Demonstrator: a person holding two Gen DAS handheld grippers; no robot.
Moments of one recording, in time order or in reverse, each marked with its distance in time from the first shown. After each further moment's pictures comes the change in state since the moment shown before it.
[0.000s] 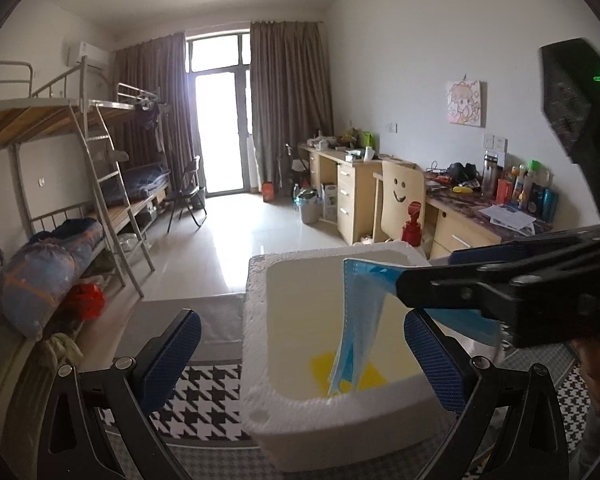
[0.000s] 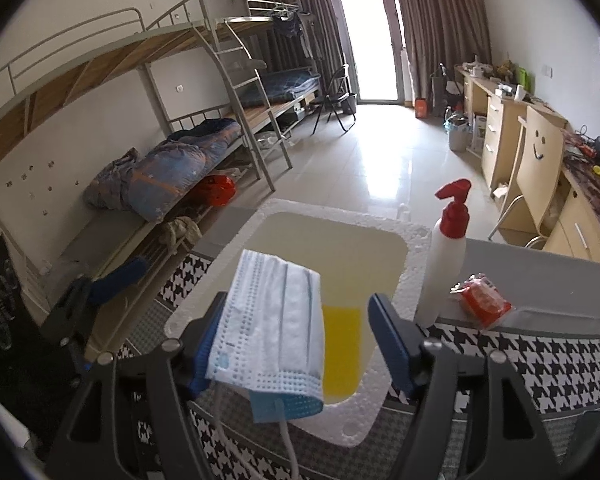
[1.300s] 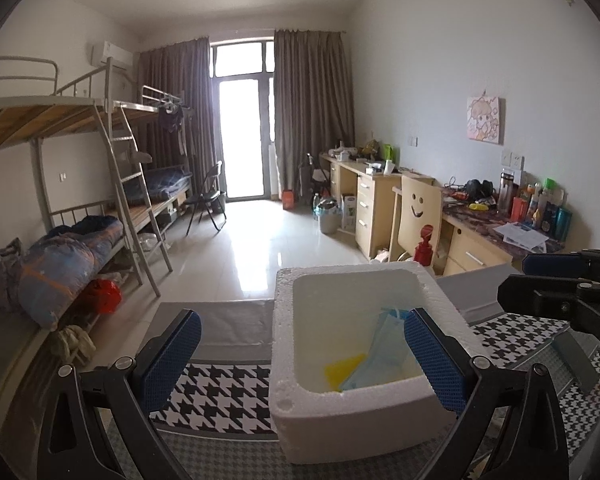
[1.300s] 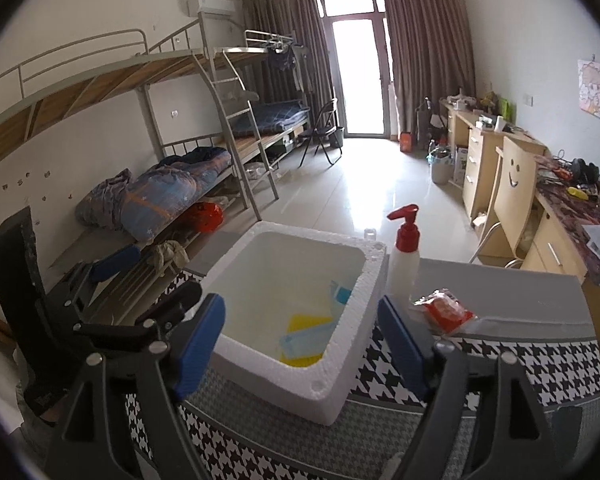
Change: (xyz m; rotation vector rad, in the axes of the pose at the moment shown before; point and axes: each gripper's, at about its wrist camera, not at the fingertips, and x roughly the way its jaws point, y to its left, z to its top) left arm -0.033 0.003 0.011 -0.046 -0.043 0.066; right arm -0.051 -0.005 -0.018 -0.030 -0.131 -0.070
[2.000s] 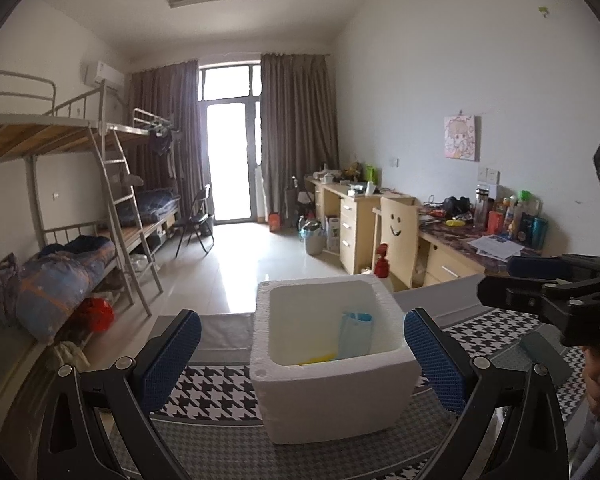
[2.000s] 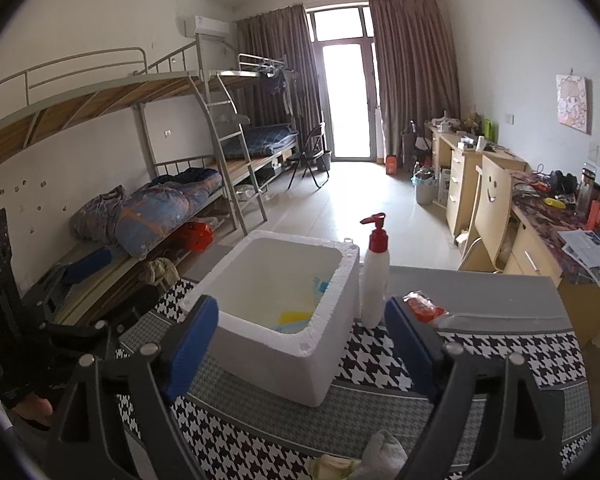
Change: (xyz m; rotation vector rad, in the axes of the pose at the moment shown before) left arm -0.058 -0.017 -0.005 0.024 -0.088 -0.054; right arm -0.050 -0.001 -0.026 -0.007 -0.101 -0.050
